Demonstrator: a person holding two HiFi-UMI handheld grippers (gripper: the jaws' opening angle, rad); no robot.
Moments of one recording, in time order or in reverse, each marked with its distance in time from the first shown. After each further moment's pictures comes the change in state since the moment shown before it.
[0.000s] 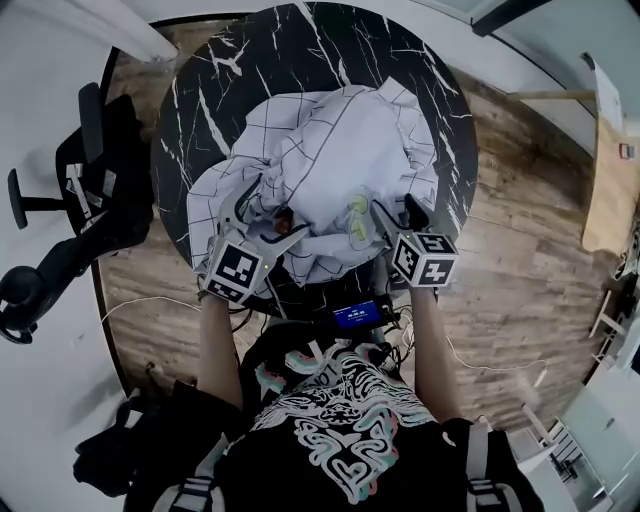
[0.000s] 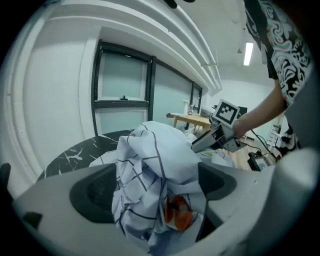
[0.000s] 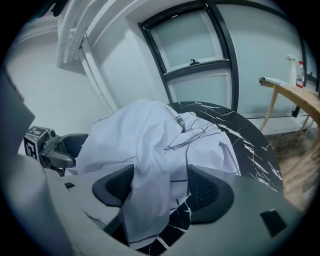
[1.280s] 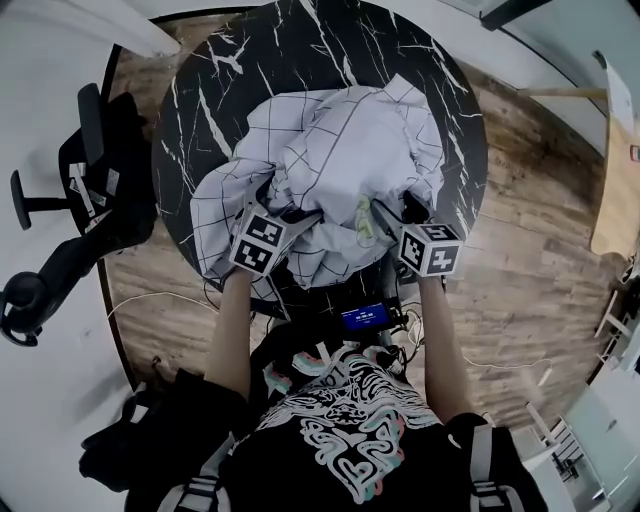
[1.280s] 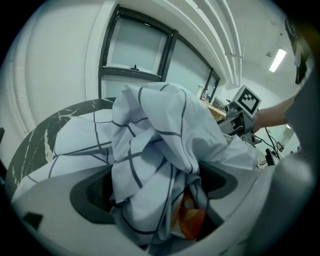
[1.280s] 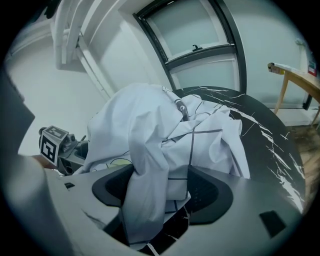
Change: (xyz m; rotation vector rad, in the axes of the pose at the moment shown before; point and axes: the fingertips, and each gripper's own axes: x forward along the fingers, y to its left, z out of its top) left arm 0.063 0.008 -0.072 -0.205 0.256 -0.005; right arm 0.031 -0.010 -0.022 0.023 0.102 0.086
